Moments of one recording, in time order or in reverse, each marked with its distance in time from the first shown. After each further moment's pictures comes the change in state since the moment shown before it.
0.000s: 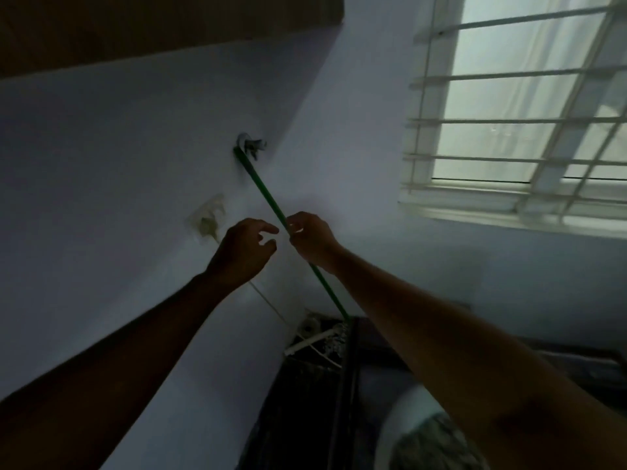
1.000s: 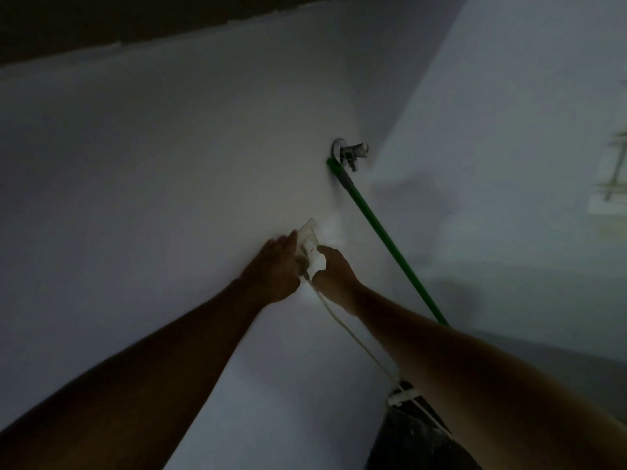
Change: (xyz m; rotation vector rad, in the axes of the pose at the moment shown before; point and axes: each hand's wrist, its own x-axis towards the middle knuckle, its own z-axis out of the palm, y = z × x) left_hand 0.144 -0.204 -0.009 0.526 -0.254 -0.052; right_hand 0.184 0.001 0.195 0.298 -0.227 0.066
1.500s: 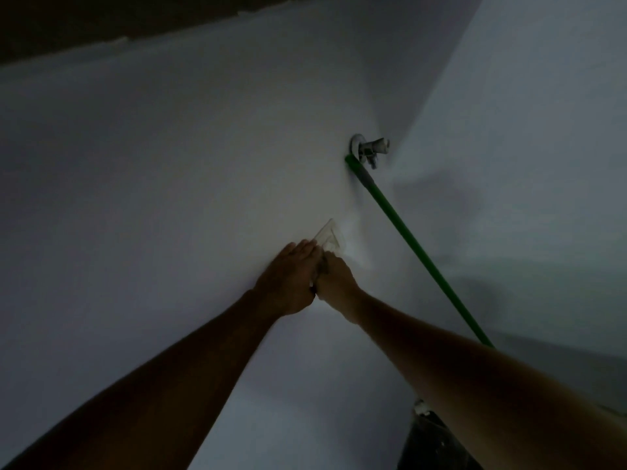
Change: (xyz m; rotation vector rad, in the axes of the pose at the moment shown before) left_hand 0.010 -0.026 0.019 0.204 0.041 0.183; right_hand 0.040 0.015 0.045 0.060 -0.033 -0.004
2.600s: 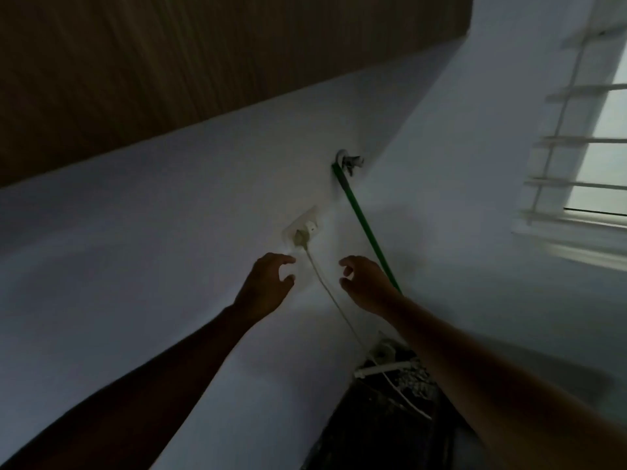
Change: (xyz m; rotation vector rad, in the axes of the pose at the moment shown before) left_hand -0.171 0.099 -0.058 -0.682 0.265 -0.373; right_hand -0.226 -0.033 -0.111 -0.587 0.022 -0.207
